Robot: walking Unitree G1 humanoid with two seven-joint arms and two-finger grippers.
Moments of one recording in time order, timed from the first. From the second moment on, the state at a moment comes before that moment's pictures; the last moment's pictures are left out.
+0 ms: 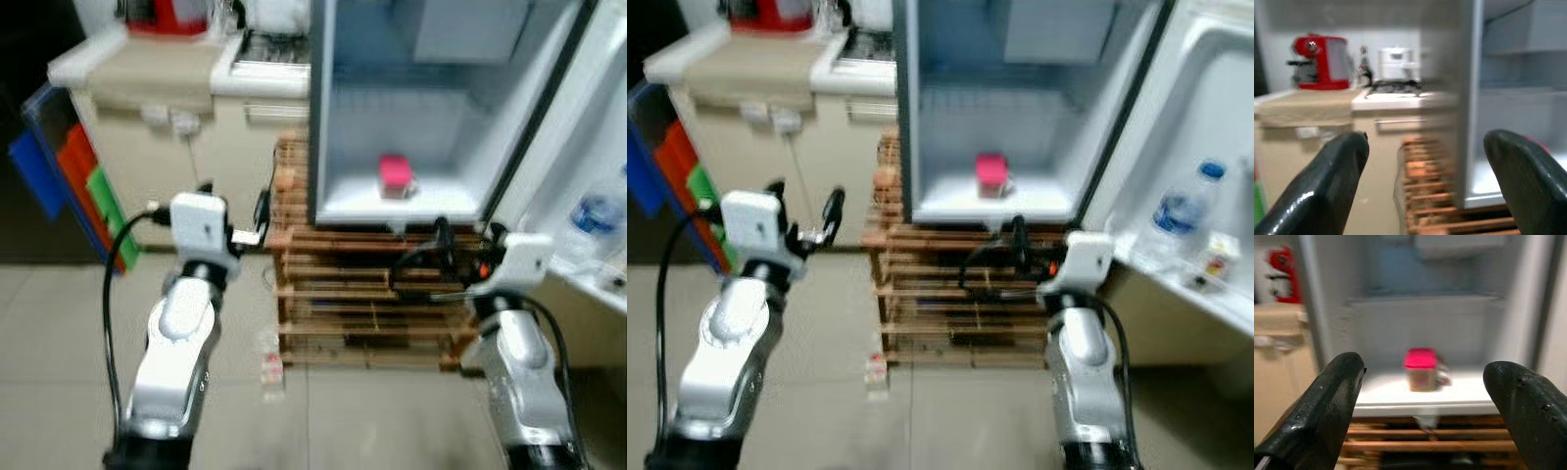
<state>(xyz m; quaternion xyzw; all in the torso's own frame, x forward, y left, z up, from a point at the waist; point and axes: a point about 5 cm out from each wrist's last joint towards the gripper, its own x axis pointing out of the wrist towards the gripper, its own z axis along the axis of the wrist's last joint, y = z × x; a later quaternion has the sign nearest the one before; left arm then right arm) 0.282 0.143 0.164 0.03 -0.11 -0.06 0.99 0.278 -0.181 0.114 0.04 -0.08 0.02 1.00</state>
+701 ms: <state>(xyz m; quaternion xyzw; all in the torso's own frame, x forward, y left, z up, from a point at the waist) 0.295 0.117 0.172 0.01 -0.13 -0.12 0.98 0.278 -0.191 0.117 0.01 -0.08 0.02 1.00</state>
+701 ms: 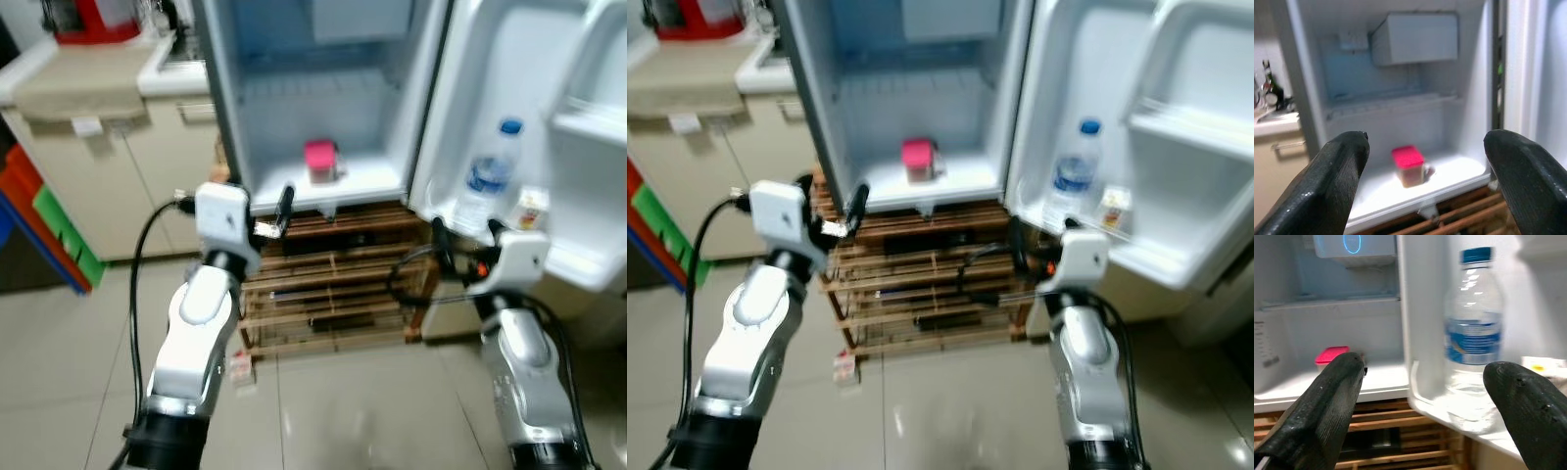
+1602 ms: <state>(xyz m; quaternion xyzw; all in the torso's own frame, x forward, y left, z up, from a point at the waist) 0.329 0.157 0.105 0.05 0.04 -0.02 1.00 0.202 -0.252 -0.014 -0.12 0.27 0.09 0.95</state>
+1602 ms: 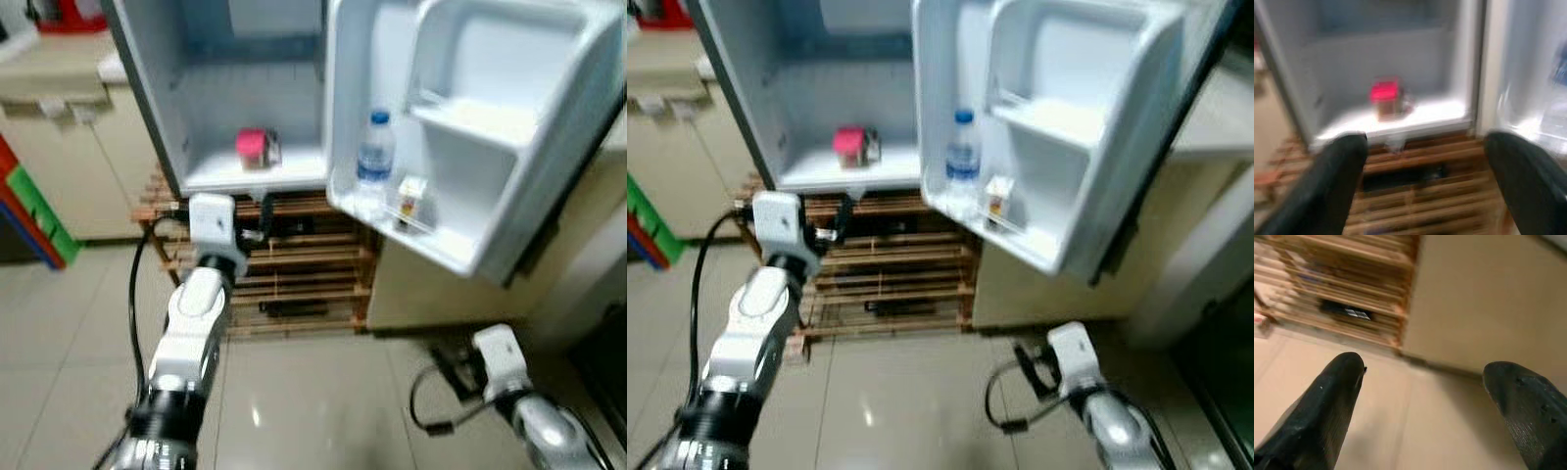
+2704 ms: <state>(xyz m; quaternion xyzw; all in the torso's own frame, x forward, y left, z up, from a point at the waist) 0.278 0.165 -0.021 0.17 0.36 -0.13 0.91 0.339 -0.328 0.167 -0.25 -0.01 -0.29 0.92</state>
